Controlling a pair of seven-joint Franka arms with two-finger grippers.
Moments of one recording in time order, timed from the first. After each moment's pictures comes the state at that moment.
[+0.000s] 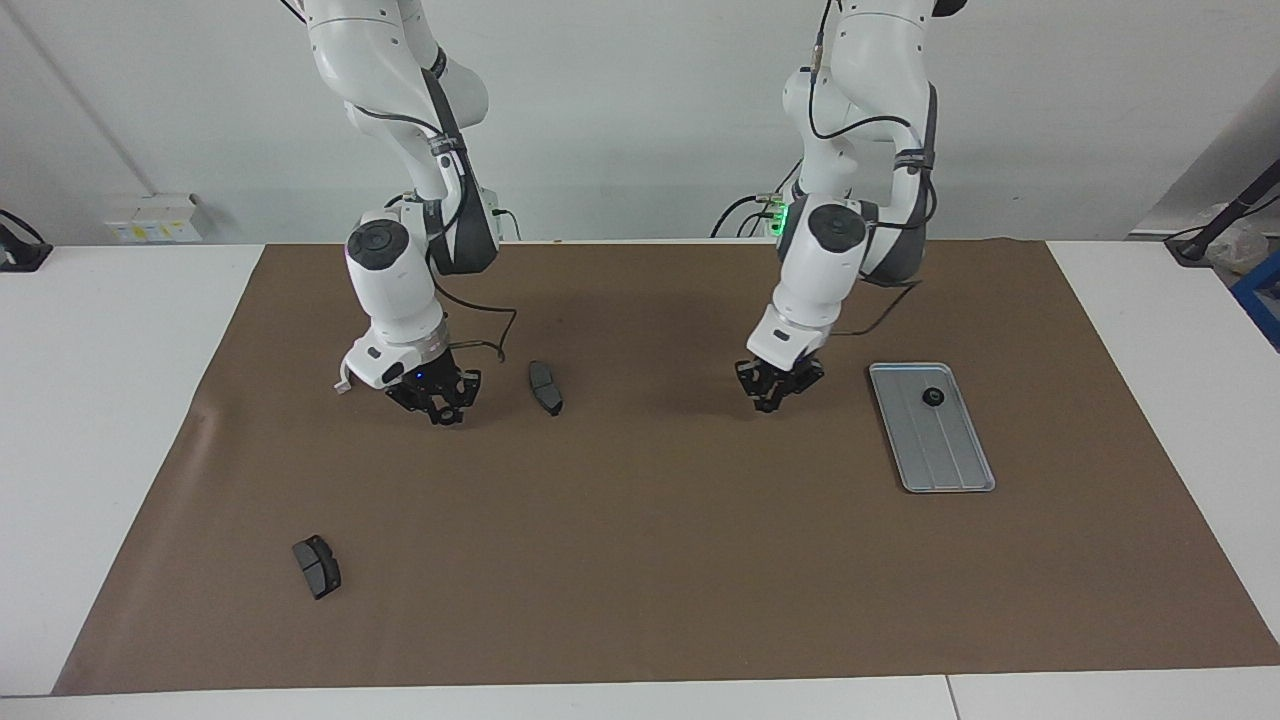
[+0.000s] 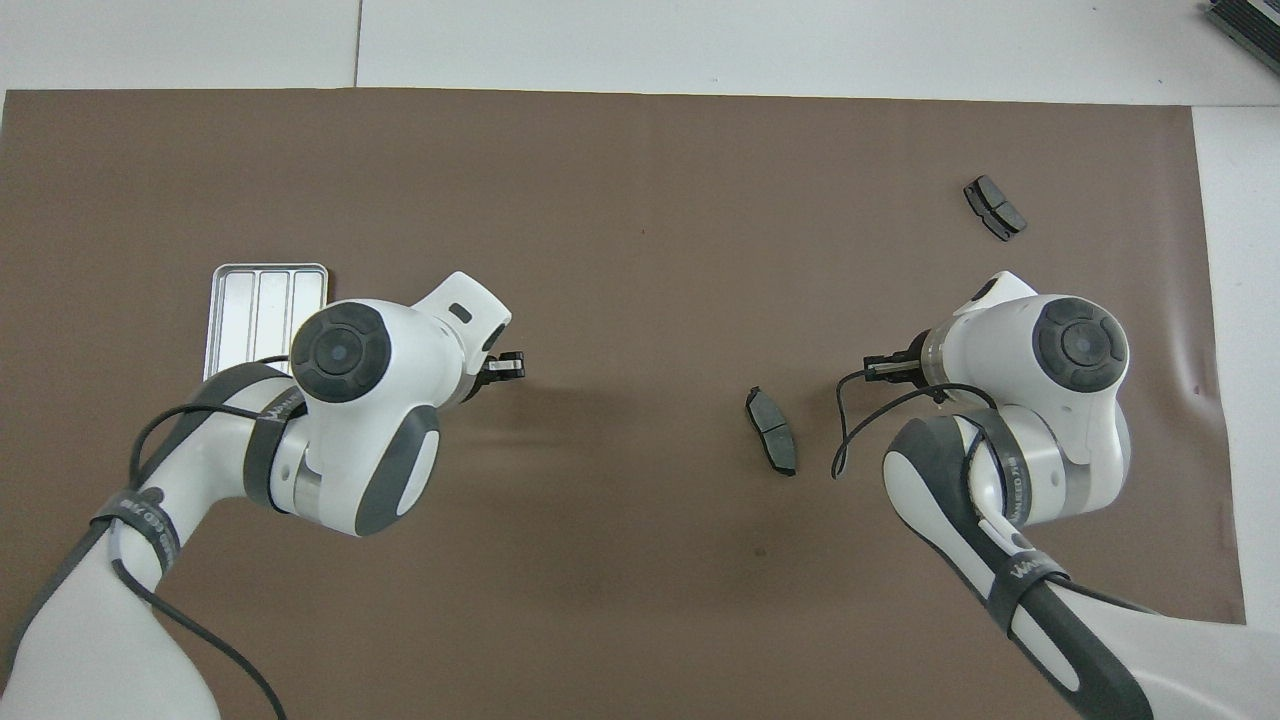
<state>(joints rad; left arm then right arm) -0.53 0.18 0.03 -2.11 -0.06 2.42 -0.50 0.14 0.15 0.01 -2.22 -0.03 2.46 0.11</state>
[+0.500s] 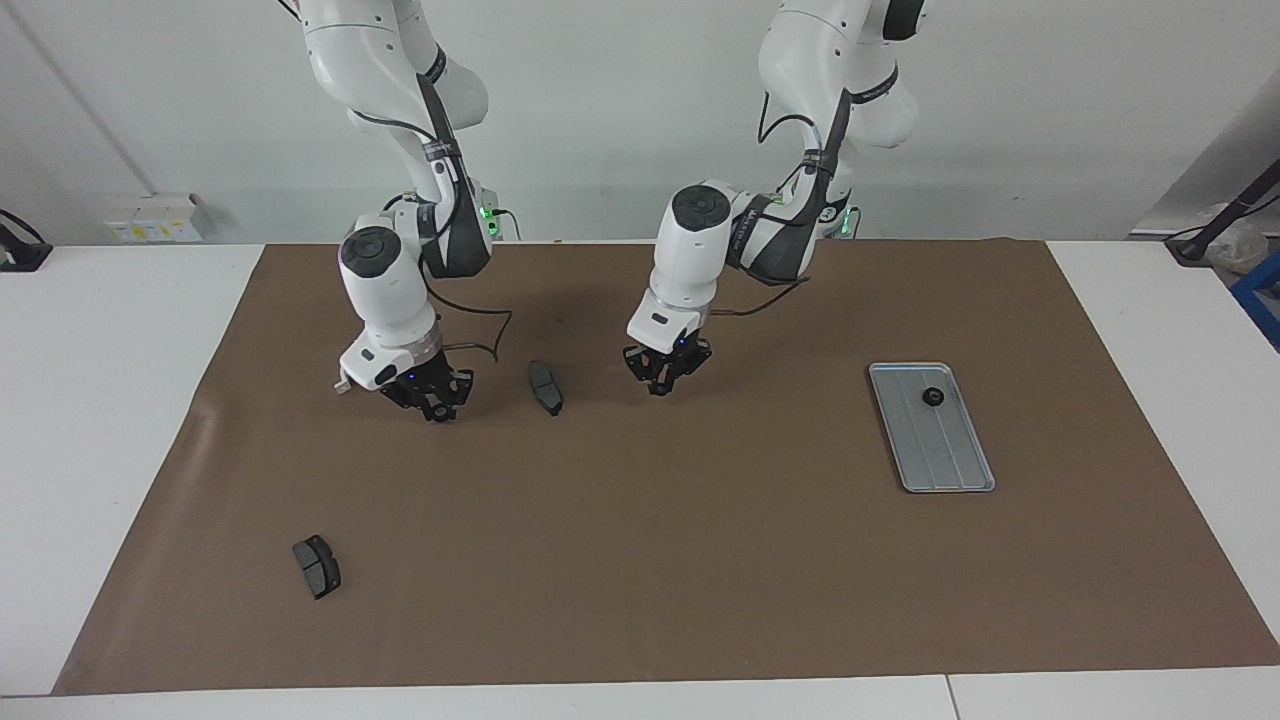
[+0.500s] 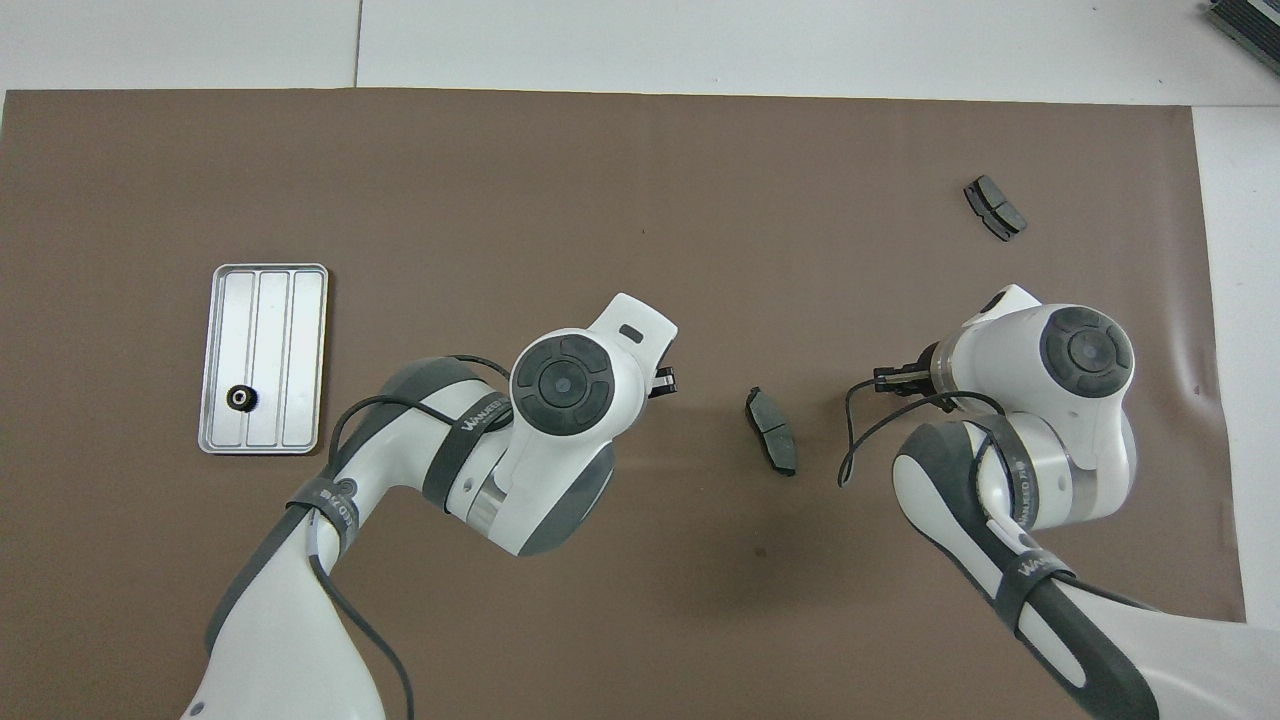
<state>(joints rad) -0.74 0.35 0.03 -1.87 -0.06 2.36 -0.80 0.11 0.15 0.01 -2.25 -0.03 2.46 0.10</state>
